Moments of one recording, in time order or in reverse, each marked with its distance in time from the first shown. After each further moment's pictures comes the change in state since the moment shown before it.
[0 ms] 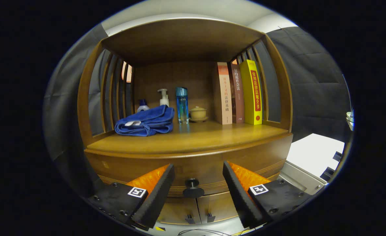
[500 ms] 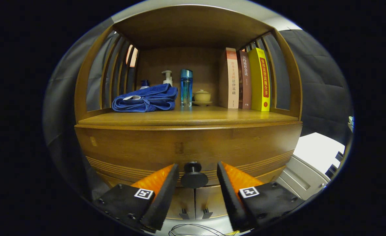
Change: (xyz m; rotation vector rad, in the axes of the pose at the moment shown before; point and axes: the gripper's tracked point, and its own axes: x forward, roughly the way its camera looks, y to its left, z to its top) arm 0.012 0.009 -0.046 -0.060 0.071 0.017
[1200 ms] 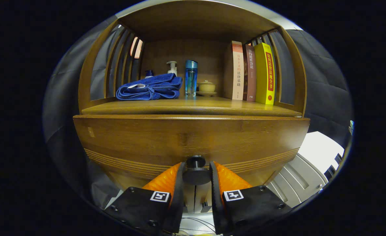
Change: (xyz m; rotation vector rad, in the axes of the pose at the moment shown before) arm -0.022 0.006 -0.016 -0.010 0.087 0.039
